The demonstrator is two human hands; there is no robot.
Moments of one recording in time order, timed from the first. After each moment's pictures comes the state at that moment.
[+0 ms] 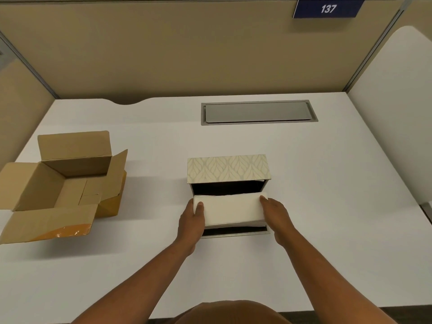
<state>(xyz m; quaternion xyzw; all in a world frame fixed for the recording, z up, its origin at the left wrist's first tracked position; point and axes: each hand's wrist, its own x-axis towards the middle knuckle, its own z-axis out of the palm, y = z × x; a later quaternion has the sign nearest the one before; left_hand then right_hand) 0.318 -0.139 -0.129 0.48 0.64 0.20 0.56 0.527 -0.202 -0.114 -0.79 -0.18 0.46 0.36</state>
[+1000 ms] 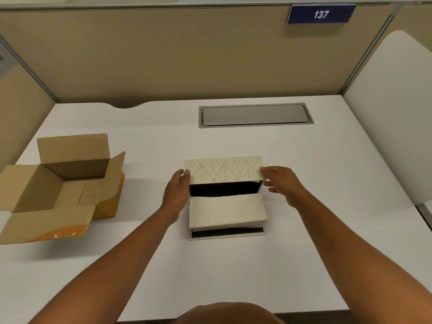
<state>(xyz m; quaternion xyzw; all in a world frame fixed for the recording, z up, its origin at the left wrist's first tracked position) 0.318 -0.072 -0.088 0.51 0.62 0.26 0.54 0.590 -0.155 -0.069 -0.75 -0.28 0.45 0.39</state>
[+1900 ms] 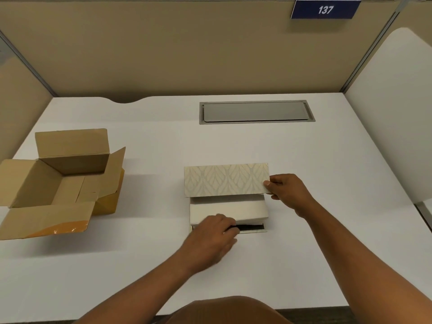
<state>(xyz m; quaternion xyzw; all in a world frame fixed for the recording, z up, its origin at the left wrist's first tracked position) 0.315 -0.178 -0.128 0.97 0.18 0.15 0.08 0.591 -0.183 -0.080 -0.77 -0.38 0.40 0.33</state>
